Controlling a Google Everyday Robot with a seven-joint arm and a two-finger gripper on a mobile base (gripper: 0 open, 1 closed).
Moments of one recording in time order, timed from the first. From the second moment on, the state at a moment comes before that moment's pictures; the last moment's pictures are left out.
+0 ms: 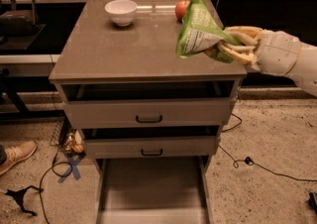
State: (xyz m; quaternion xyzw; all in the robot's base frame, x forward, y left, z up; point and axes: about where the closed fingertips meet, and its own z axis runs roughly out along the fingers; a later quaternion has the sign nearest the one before) arm 0.574 -0.168 0.968 -0.54 0.35 0.17 0.75
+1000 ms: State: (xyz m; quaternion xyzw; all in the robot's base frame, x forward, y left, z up) arm 0.625 -0.092 0.976 -0.61 0.36 0.12 0.70
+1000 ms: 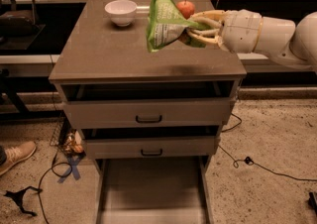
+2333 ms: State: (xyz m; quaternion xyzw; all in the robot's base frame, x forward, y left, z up) arm 0.741 -0.010 0.927 -0.69 0.46 0.06 0.56
